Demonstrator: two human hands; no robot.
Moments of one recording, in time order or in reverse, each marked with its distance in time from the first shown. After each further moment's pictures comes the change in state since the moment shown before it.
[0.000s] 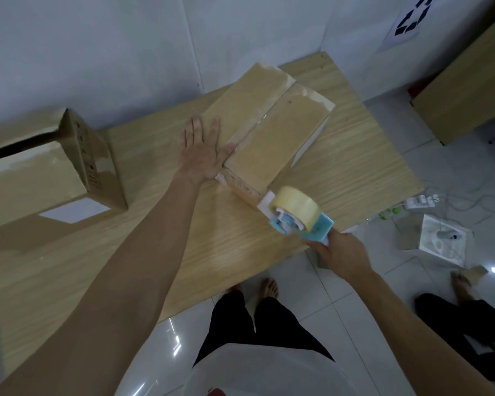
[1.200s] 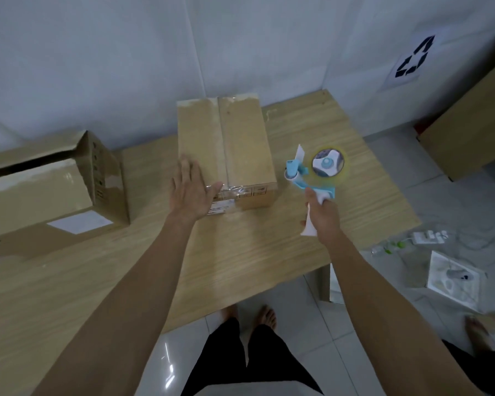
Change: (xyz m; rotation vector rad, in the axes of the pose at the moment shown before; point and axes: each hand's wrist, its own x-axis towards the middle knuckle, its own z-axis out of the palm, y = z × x) left_hand -0.055 0.007 -0.001 -0.120 0.107 -0.217; right_hand 0.136 -0.027 -0.023 0.935 0.154 0.356
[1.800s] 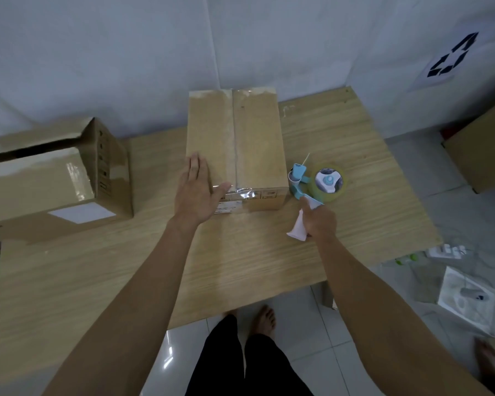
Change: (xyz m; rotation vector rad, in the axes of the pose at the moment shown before) left_hand 0.002 -0.003 0.005 -0.139 0.043 0.045; right_hand 0.044 0.014 0.045 -0.562 -0.028 -0.032
